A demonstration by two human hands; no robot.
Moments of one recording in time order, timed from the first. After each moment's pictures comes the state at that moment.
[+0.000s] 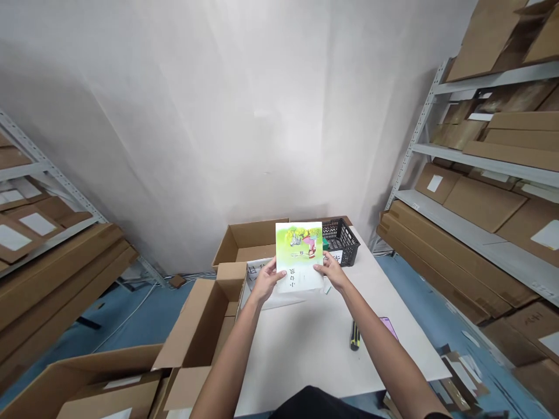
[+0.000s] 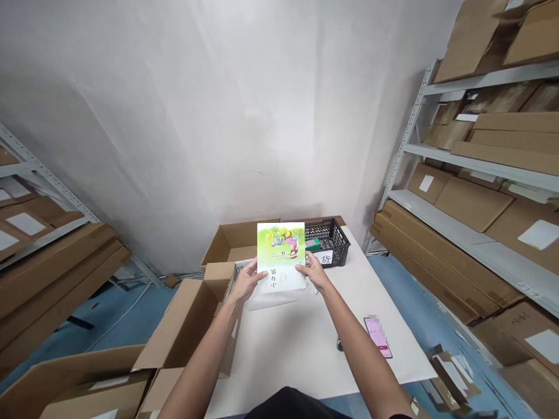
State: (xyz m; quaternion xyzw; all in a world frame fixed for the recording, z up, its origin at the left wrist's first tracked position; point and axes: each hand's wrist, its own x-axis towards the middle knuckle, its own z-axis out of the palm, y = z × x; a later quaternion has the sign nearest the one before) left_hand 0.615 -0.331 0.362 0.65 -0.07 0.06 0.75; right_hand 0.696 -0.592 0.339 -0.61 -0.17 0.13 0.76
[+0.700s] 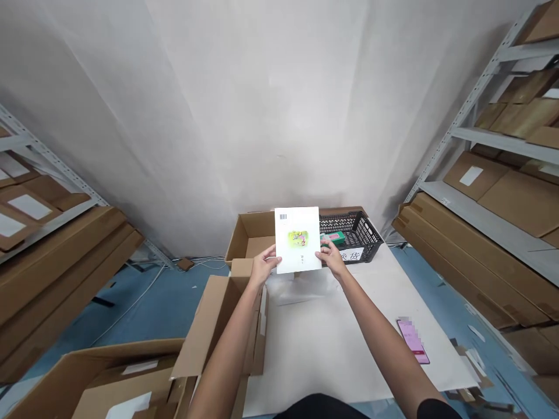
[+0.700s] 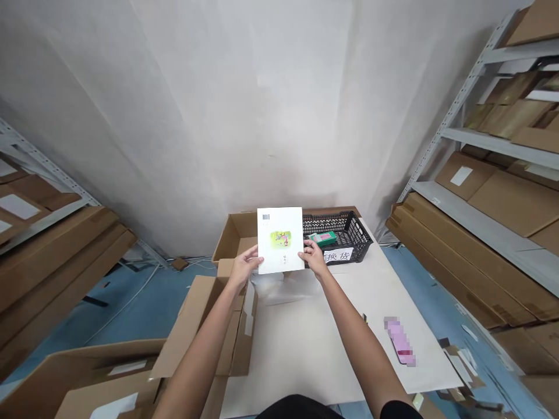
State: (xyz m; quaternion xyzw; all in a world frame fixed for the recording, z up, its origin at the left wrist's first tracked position) left_hand 0.680 -0.208 0.324 0.66 0.03 0.08 0.75; right_hand 0.780 -0.476 0.288 -0.63 -0.11 0.11 0.76
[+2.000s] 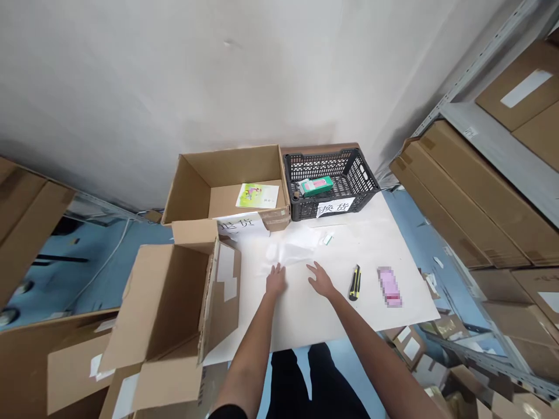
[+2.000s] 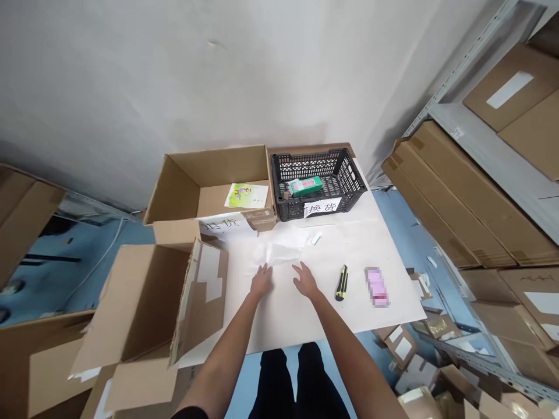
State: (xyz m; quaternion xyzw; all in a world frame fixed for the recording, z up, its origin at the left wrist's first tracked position) left_hand 0.636 -0.346 -0.009 0.92 0.10 -0.30 0.25; right_hand 0.659 -0.586 0.004 -0.89 -0.08 0.27 0.35
